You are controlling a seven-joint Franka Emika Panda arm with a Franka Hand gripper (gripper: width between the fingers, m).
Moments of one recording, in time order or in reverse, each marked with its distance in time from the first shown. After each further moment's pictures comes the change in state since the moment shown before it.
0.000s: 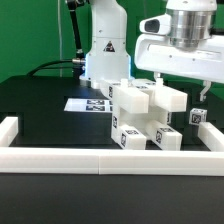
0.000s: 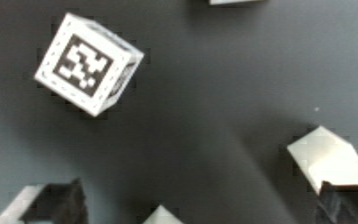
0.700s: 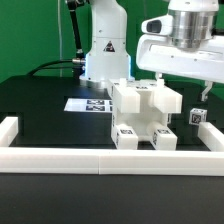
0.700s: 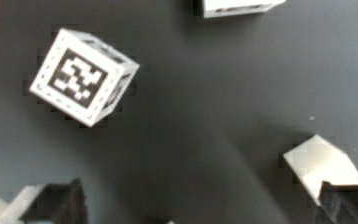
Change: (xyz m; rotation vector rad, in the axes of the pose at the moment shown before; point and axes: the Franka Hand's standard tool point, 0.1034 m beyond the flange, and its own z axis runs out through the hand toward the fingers) arm 0.010 0.003 -0.001 0.000 -0.004 -0.005
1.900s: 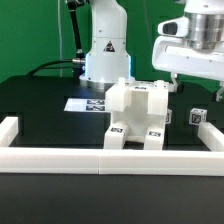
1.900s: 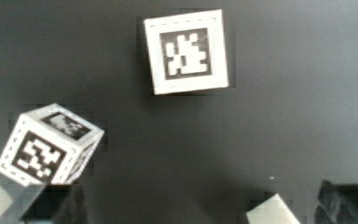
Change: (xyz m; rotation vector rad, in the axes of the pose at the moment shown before) arm -0.032 -0.021 0.005 0.001 -0.021 0.032
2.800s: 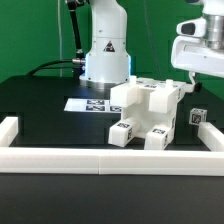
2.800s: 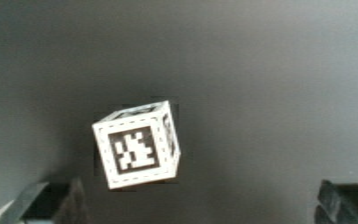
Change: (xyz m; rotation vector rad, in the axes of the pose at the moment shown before) arm -0.038 -0.024 0.004 0.003 -0.021 0.089
